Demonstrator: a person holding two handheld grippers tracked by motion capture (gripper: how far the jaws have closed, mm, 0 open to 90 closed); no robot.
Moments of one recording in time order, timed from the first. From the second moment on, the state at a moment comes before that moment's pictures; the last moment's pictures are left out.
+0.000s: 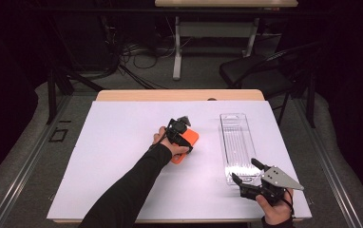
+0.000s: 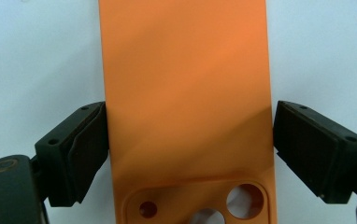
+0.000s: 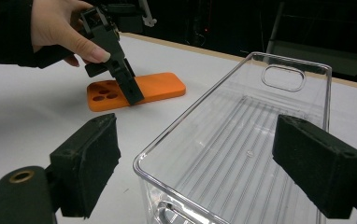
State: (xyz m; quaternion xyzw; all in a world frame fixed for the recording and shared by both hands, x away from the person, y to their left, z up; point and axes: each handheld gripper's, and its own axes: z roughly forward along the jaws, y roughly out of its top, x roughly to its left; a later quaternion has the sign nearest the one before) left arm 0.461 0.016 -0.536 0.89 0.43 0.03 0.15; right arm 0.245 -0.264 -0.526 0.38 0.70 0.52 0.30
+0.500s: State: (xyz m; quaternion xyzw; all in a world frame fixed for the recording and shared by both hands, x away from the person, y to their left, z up) left arm 0.464 0.012 -0.535 0.89 0.43 0.03 0.13; right arm 0.245 -0.264 -0.527 0.38 0.70 0.52 0.30
